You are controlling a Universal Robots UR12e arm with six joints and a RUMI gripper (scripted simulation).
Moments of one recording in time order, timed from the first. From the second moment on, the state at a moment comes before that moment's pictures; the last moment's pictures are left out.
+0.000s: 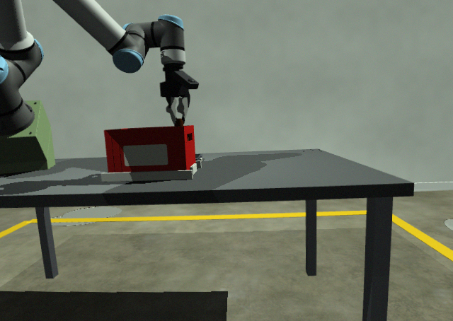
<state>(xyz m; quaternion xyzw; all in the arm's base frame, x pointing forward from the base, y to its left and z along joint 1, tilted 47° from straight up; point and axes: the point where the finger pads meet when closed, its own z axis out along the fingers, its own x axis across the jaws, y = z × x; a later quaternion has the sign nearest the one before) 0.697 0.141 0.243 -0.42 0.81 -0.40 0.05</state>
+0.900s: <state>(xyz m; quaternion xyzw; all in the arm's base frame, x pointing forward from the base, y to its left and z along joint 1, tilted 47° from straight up) 0.689 0.153 0.257 -0.42 0.81 -0.40 0.05</state>
